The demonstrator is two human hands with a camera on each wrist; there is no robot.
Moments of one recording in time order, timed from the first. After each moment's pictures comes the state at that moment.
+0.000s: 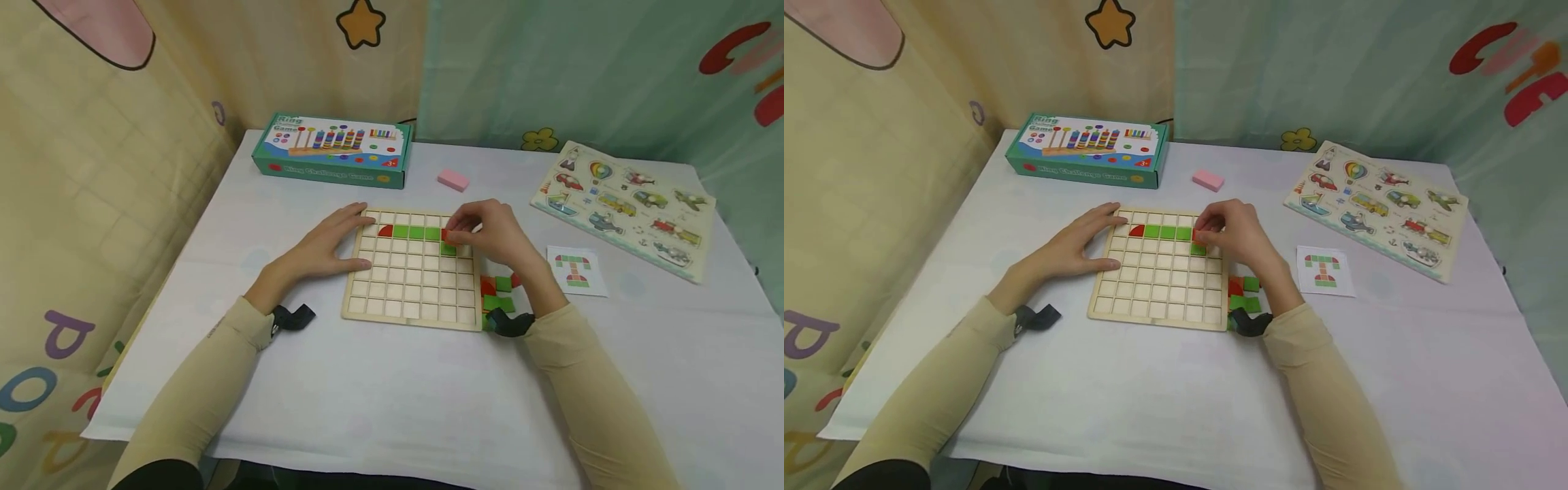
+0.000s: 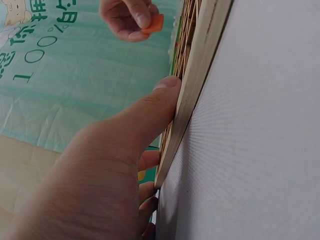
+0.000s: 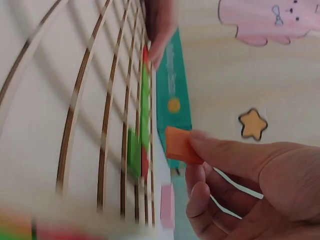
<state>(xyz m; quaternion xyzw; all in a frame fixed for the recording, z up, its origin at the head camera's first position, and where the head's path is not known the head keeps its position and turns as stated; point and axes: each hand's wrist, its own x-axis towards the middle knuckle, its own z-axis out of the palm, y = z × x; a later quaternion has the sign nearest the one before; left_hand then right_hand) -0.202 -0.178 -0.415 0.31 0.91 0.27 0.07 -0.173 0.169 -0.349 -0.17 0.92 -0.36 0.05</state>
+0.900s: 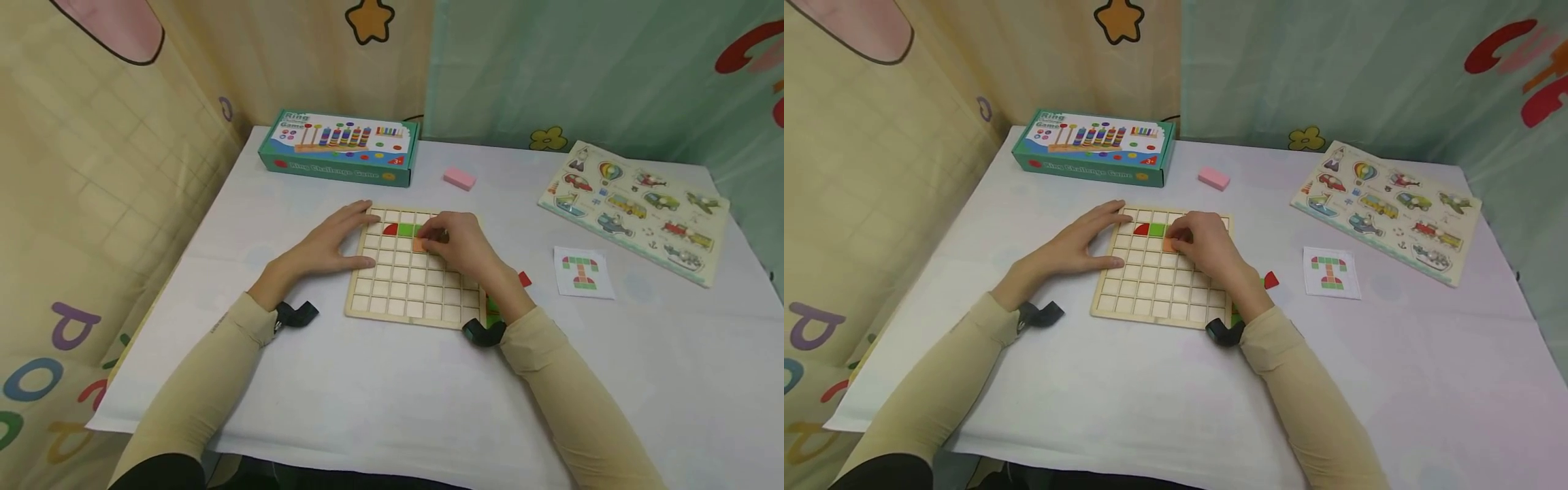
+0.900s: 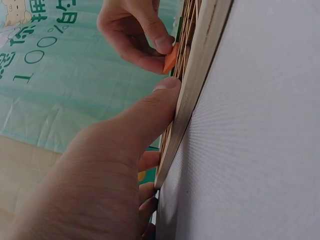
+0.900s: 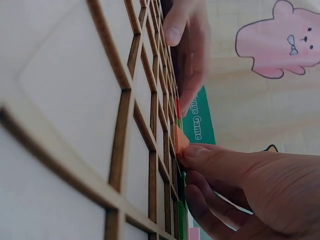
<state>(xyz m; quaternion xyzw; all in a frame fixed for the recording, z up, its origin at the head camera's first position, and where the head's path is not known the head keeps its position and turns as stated) -0.204 -0.183 -0.415 0.31 0.91 0.27 0.07 -0.174 0.118 -0.375 -0.23 0.91 -0.35 0.02</state>
